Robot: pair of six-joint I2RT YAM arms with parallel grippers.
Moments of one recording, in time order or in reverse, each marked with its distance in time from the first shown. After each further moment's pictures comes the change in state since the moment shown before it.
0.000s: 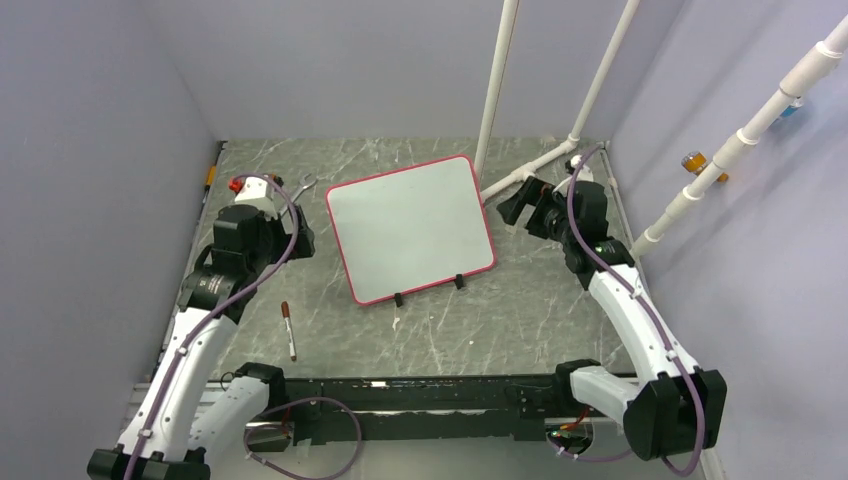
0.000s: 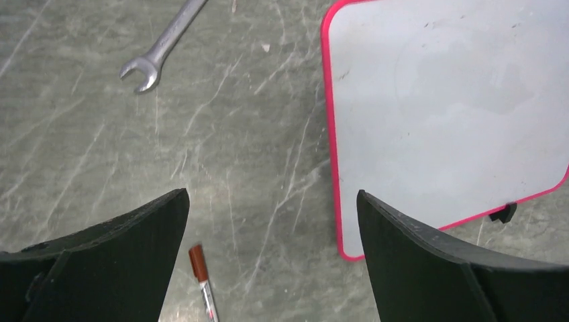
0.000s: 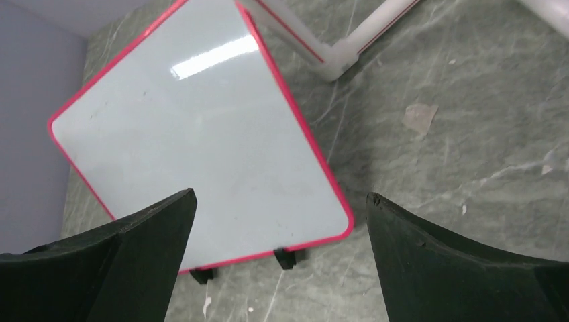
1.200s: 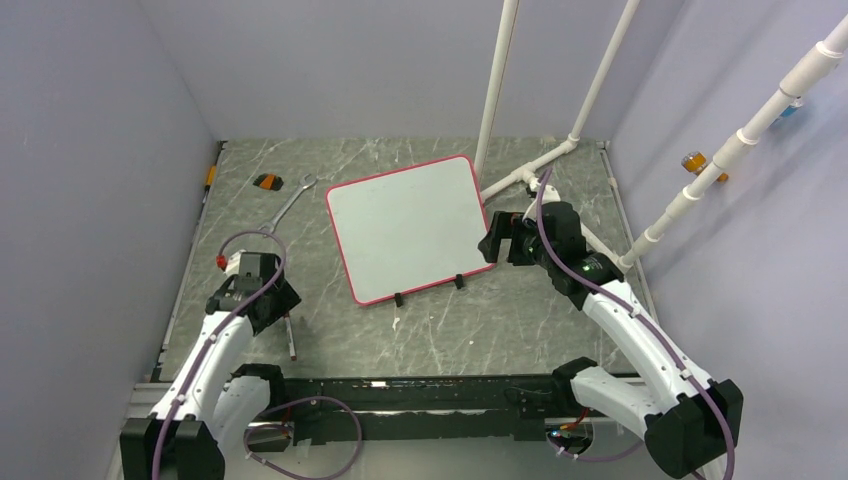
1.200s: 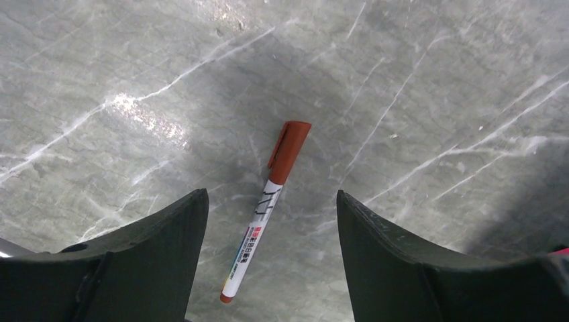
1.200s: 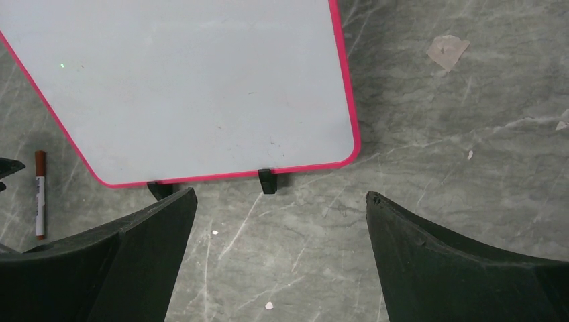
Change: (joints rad) left arm 0.131 0.026 -0.392 -0.167 -0.176 -0.464; right arm 0.236 -0.110 -0.066 -0.184 0.119 -0.152
